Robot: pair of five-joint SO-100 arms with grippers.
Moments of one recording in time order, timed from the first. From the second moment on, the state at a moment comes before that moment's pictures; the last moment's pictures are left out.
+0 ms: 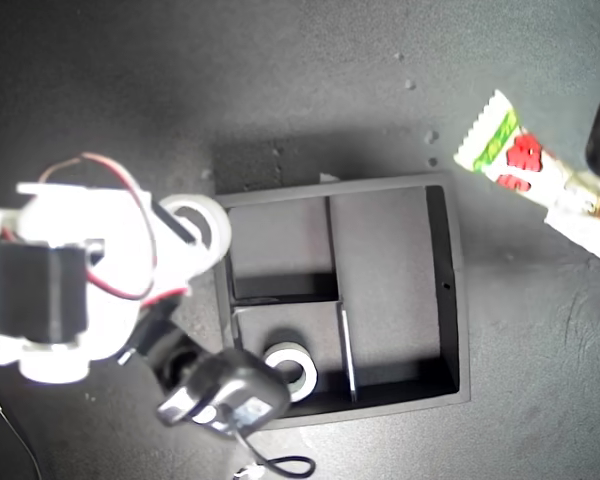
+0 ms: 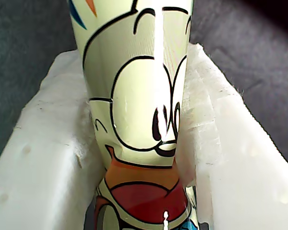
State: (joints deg) arm 0 2.1 79.0 56.6 99.3 -55.0; arm 1 4.5 114.0 98.7 71.4 125.6
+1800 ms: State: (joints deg) arm 0 7.8 48.7 27.2 104.1 -60.7; arm 1 -6.0 74.5 67.3 68.1 19.9
